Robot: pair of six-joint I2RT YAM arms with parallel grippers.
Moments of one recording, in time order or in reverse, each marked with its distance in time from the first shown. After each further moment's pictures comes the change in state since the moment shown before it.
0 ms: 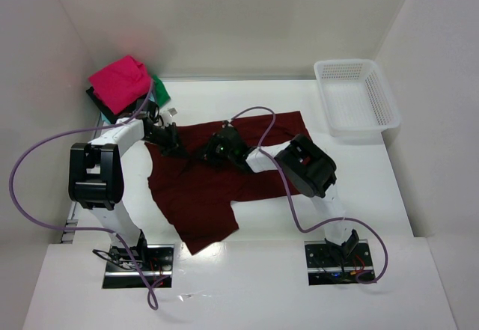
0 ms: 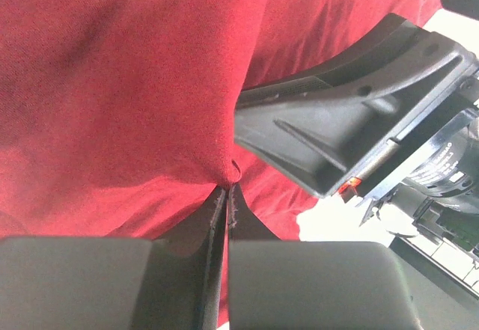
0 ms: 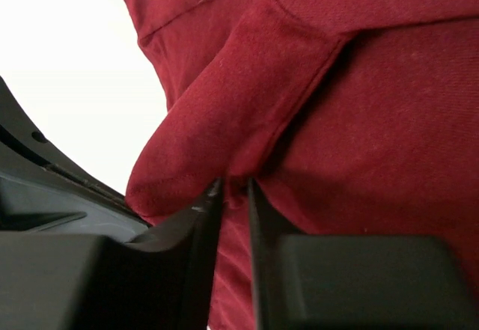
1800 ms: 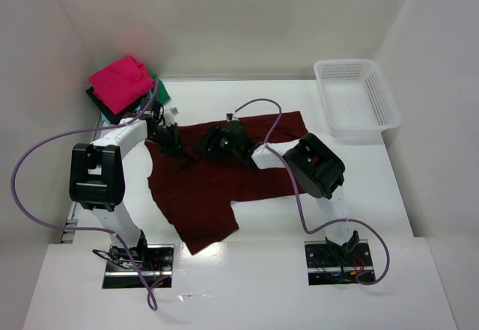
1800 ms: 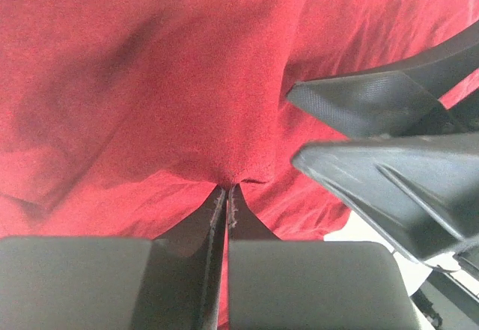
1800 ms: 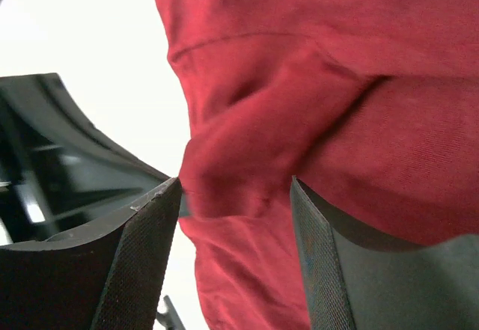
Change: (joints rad) left arm -0.038 -0.014 0.000 0.019 -0.143 -0.005; right arm -0.035 -0.072 -0.027 -0.002 0.008 -0.095
